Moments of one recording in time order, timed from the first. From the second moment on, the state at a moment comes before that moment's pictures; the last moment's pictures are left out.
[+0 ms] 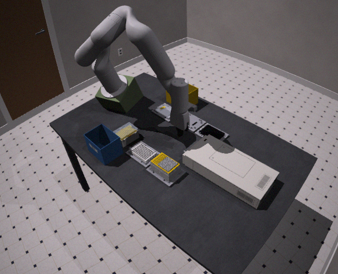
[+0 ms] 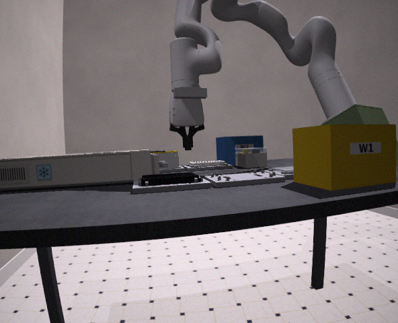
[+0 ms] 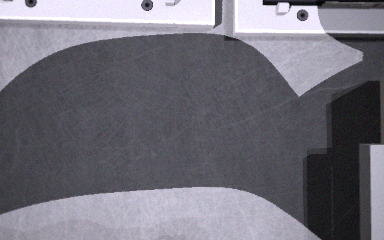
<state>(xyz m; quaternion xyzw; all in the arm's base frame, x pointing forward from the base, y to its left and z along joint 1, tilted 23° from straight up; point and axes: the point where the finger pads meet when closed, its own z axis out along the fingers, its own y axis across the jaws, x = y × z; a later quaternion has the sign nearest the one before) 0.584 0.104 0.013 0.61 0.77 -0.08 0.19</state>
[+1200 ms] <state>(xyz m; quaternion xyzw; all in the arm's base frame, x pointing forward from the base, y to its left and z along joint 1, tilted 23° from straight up) 0.574 0.123 0.062 0.61 0.77 -0.08 0.19</state>
